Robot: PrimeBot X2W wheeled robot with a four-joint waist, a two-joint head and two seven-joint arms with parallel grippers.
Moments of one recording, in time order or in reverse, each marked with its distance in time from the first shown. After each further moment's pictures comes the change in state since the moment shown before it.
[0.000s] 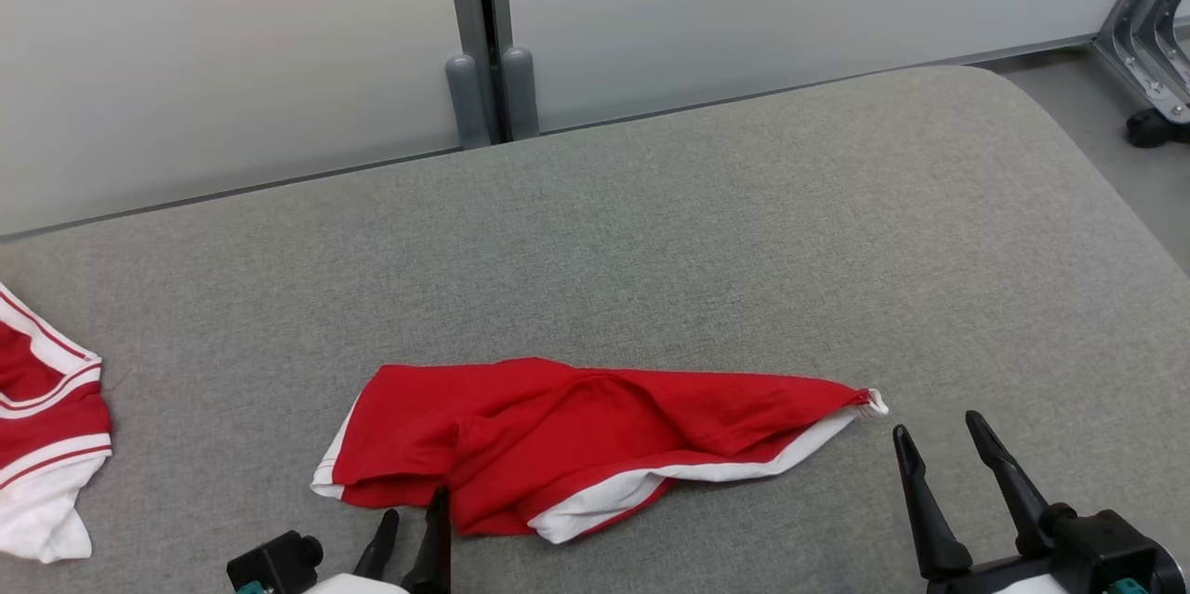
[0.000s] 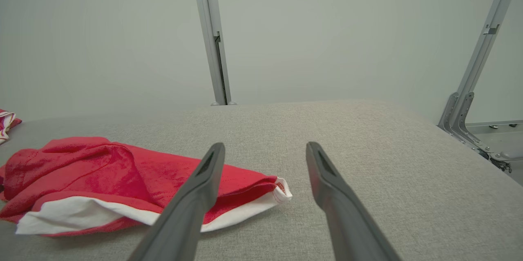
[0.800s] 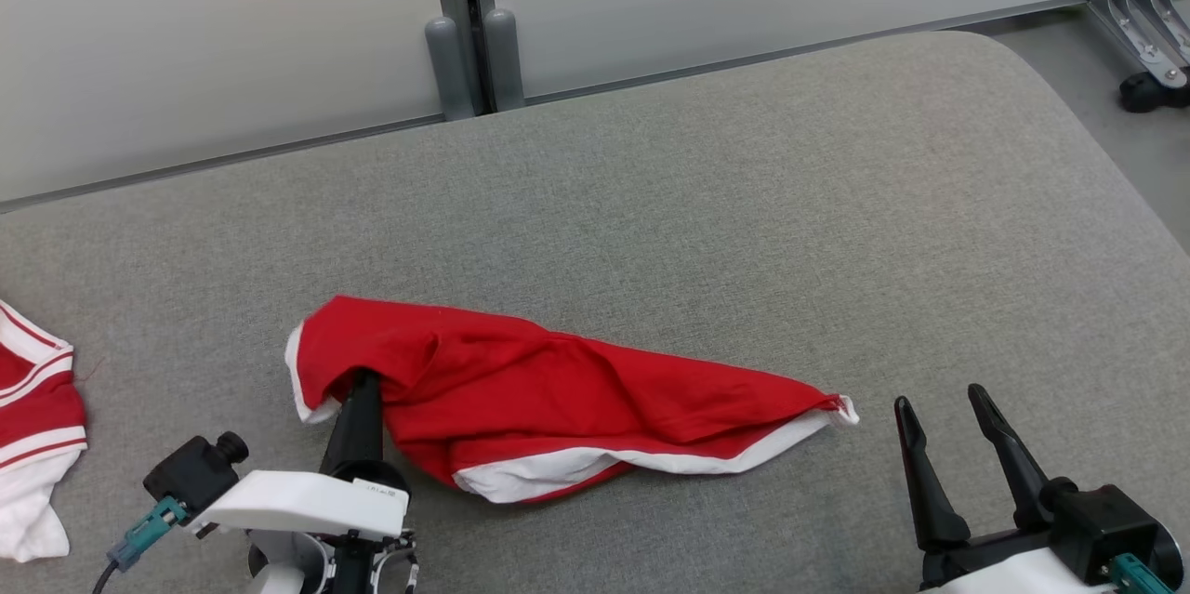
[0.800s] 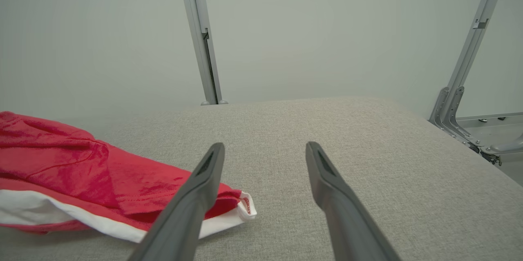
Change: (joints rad) left arm -0.143 -0.054 0.185 0.038 -0.184 -0.194 -0.027; right arm -0.048 0.011 -0.007 0.009 0.008 0.000 0.000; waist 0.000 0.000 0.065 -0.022
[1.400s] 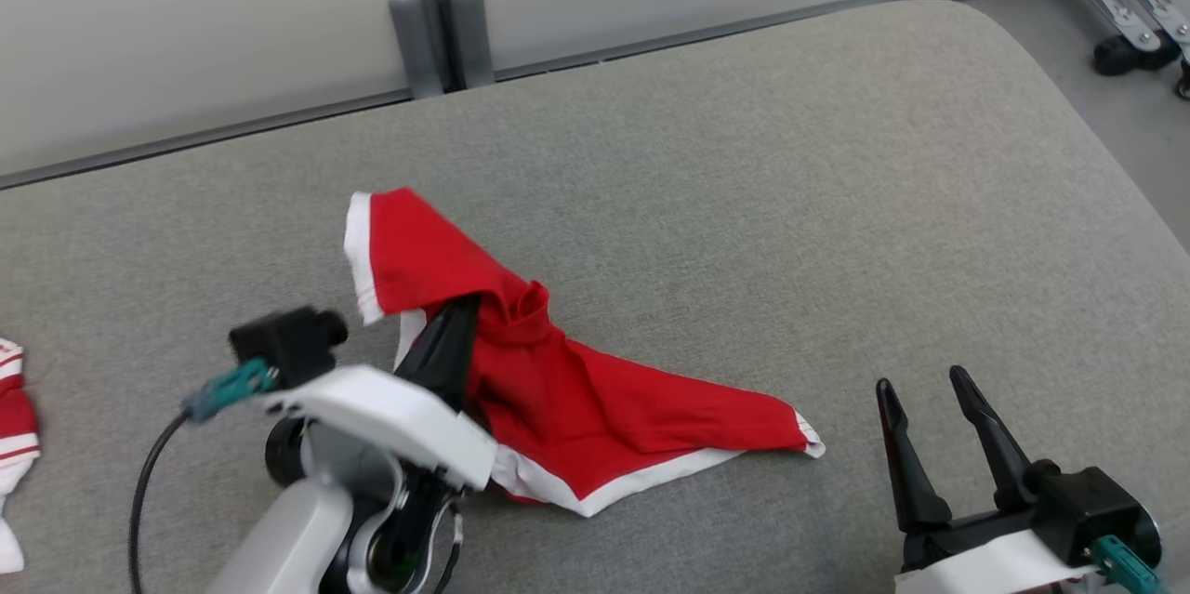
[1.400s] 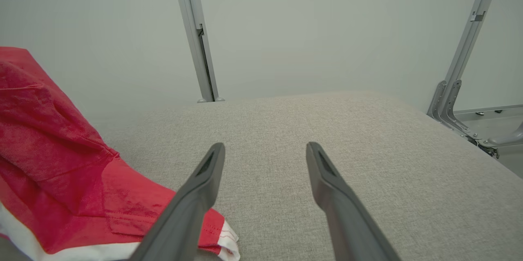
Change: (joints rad) left arm -0.074 0.107 -0.162 -0.394 0.211 0.266 0.235; right arm -0.023 0.008 0.025 0.002 0.011 0.000 0.000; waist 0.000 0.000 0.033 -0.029
